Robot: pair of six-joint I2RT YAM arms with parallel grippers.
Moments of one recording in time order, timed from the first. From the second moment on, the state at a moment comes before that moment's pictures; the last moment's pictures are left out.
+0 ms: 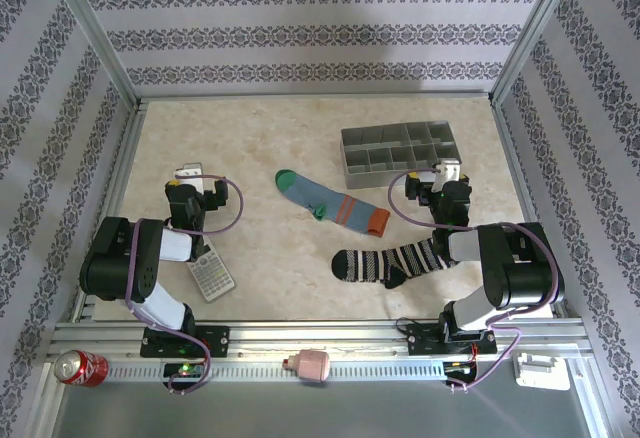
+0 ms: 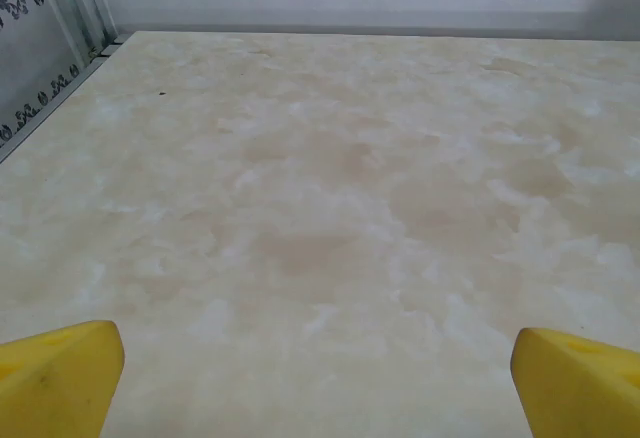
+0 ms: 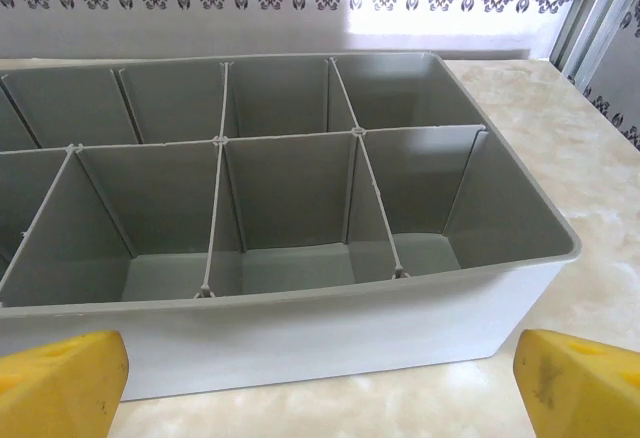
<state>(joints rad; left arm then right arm) 0.00 1.59 0.37 0.91 -0.17 -0.04 0.02 1.53 0.35 0.88 0.06 0.02</state>
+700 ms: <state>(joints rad) 0.00 1.59 0.37 0.90 -0.16 -0.03 0.02 1.53 0.35 0.88 0.04 0.02</state>
